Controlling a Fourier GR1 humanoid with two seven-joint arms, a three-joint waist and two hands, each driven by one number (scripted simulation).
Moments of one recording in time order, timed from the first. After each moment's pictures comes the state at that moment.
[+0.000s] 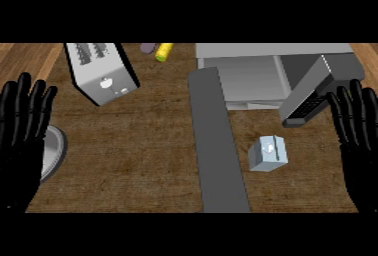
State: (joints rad) left arm -0.03 0.11 0.01 -2.10 -0.01 -0.02 0.00; right arm 0.00 -0.09 0.02 -2.10 0.01 0.03 0.00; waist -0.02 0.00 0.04
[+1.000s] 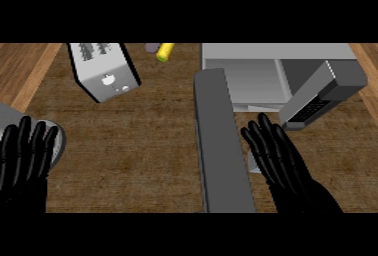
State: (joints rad) left arm 0.25 0.01 -0.04 -2.18 0.07 0.01 -0.02; right arm 0.04 0.00 0.47 -2.23 -0.02 -0.06 0.19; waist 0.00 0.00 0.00
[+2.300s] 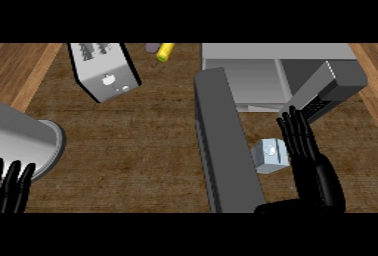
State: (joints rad) left arm 0.52 0.01 0.01 -2.25 0.16 -0.14 -0.16; right arm 0.12 -0.06 0.18 -1.88 -0.06 -0.05 -0.10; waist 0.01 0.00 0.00
